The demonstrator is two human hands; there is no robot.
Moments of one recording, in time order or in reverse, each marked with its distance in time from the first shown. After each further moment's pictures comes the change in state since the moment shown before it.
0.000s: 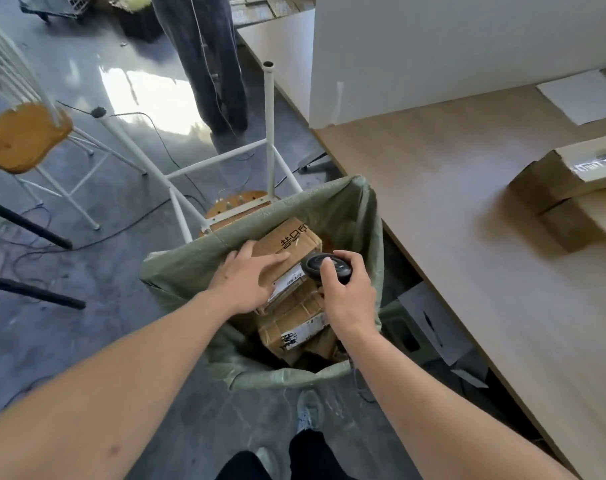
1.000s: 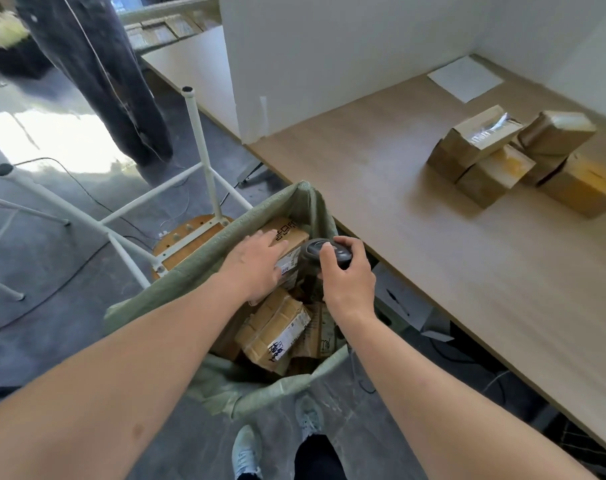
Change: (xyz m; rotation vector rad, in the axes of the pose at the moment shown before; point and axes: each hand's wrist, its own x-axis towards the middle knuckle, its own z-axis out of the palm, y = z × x) left_hand 0.044 0.070 -0.029 0.413 0.007 0.430; right_hand -0.011 -0.033 -0.027 0.048 0.299 0.040
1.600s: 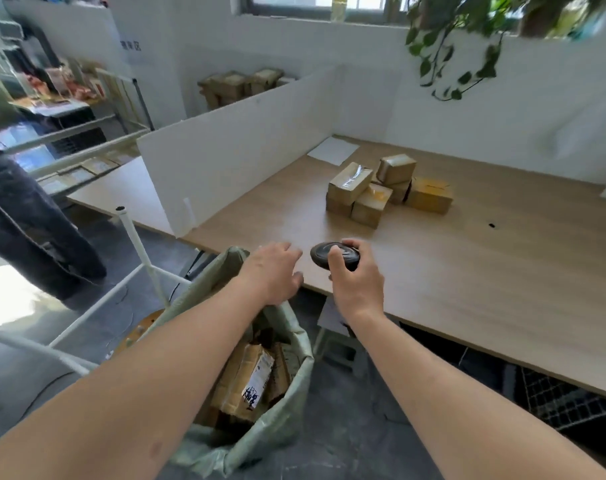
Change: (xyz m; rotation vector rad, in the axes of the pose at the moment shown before) left_hand -0.057 0.144 -0.121 0.115 0.219 0.400; right_hand -0.100 -0.054 -0.137 0.136 0.412 -0.138
